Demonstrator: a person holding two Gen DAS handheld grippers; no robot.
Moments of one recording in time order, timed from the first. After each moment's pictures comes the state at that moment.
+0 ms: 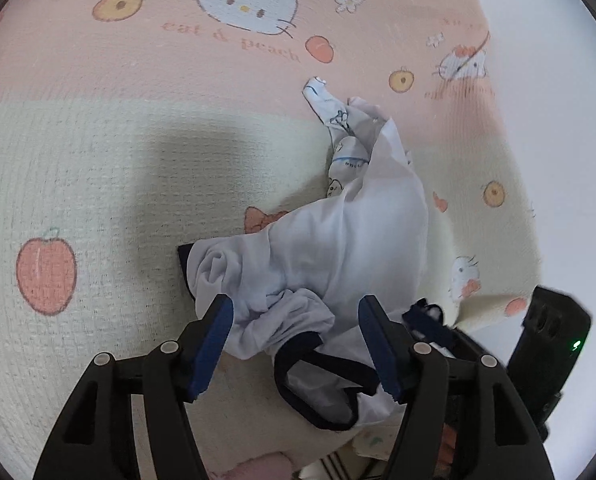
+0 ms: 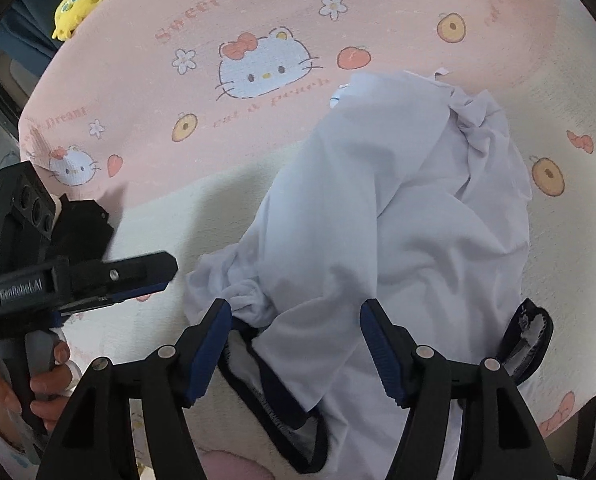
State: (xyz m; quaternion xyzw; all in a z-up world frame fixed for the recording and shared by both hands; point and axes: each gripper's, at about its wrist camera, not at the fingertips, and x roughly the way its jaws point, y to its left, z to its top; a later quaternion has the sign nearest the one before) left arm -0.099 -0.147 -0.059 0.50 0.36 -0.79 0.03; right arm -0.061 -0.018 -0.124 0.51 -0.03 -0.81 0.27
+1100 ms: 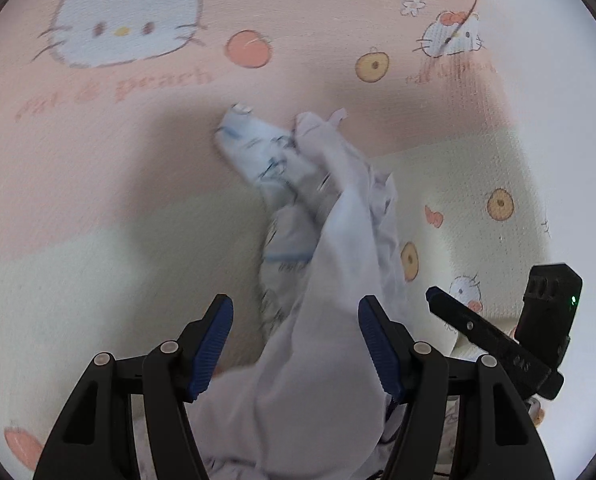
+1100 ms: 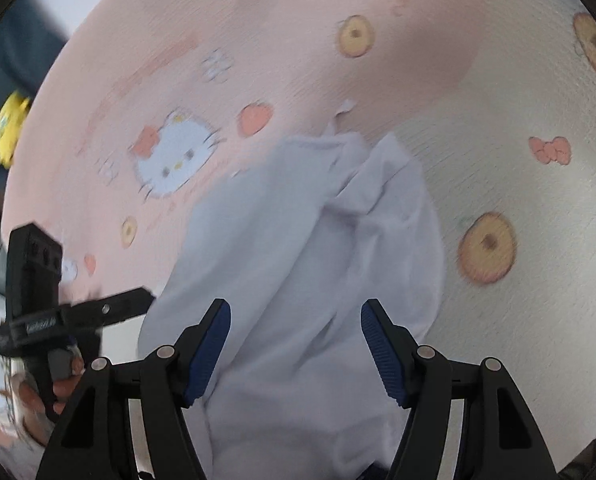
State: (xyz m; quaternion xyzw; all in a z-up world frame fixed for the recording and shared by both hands) left arm -0.268 -0.132 -0.056 0.53 0.31 -0.79 -0.02; right arm -0.209 0.089 -0.129 0.52 -0.14 -0.81 0.21
